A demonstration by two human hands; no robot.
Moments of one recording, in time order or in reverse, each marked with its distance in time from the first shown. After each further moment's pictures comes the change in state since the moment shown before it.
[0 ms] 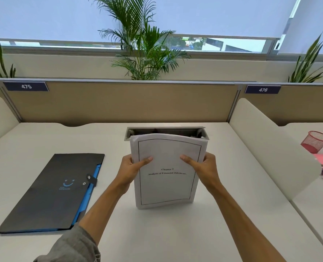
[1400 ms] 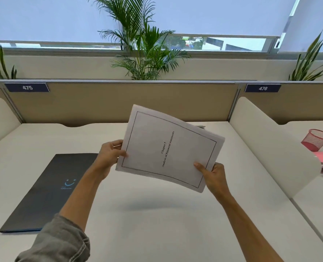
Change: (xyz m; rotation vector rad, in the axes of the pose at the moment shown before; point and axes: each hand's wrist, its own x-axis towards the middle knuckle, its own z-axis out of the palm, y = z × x) left_hand 0.024 0.030 -0.058 0.129 0.093 -0.095; right_hand -0.017 0.031 -0.026 -0.023 0.128 0.089
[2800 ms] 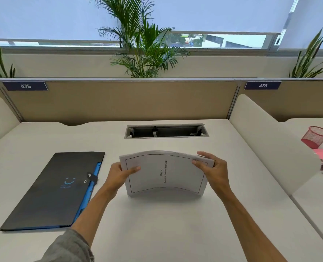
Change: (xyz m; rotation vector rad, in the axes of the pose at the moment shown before) left_hand -0.022 -0.066 0.025 0.010 -0.002 0.007; right_hand 0.001 -0.010 -0.005 -0.064 0.015 -0.076
